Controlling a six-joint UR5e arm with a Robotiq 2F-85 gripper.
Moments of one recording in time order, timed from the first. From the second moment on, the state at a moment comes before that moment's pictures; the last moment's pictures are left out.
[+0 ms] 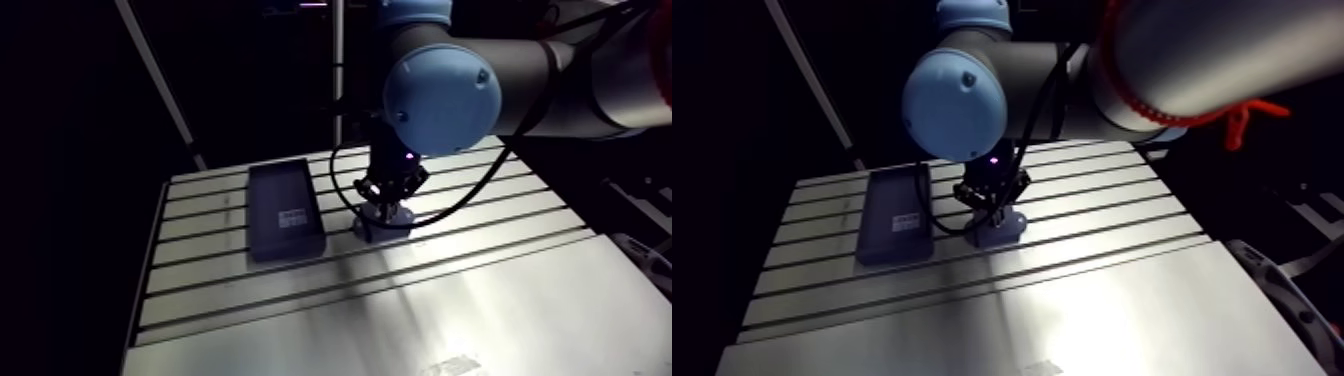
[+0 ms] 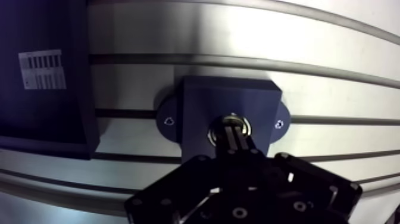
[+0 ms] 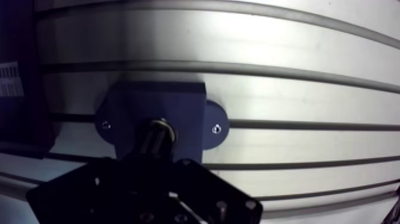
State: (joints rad) arm -0.26 -1.21 1.97 -2.23 -1.62 -1.88
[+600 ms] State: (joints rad) arm -0.26 -1.26 1.95 -2.21 -1.62 -1.88
